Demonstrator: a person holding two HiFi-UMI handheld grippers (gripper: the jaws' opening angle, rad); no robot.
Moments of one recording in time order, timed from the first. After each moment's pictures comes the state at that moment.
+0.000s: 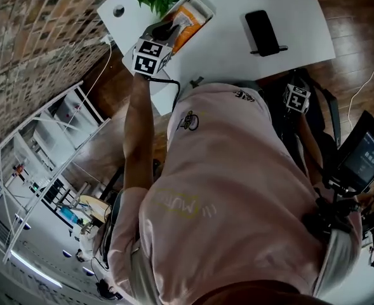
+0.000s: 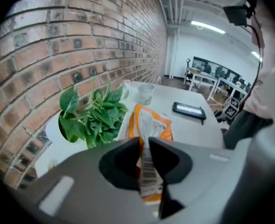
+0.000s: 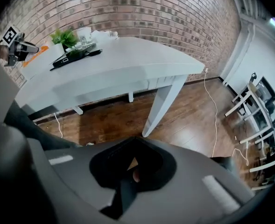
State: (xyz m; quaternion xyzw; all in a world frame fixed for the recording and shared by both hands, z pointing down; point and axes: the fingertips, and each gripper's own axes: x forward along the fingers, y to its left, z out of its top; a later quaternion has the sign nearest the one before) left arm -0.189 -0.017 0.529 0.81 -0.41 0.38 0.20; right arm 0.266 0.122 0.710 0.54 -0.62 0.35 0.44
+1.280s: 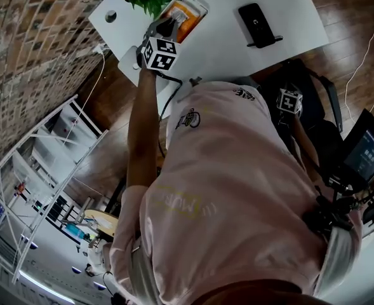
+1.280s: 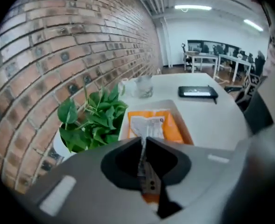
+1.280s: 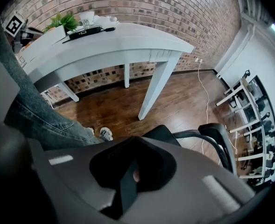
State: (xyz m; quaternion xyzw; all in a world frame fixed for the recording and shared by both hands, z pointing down) left arm -0.202 -0.037 0.579 0.78 -0.42 0.46 0.09; right arm 0.245 0.182 0.717 0.55 -0.59 0.38 0.46
